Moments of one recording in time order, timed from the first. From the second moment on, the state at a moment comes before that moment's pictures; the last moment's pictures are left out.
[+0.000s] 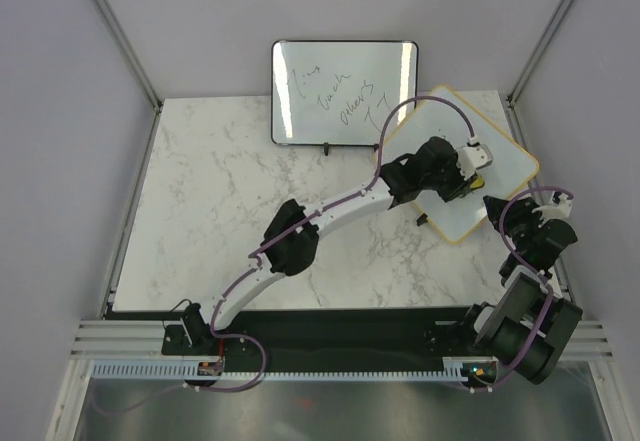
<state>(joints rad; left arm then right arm) -1.00 2.59 2.44 -0.23 0.22 0.18 -0.67 1.16 0.22 0.74 -0.72 0.66</state>
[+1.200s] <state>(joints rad) -0.88 2.66 2.53 -0.28 0.13 0.24 -0.66 1.11 0.21 0.73 -0.71 0.66</state>
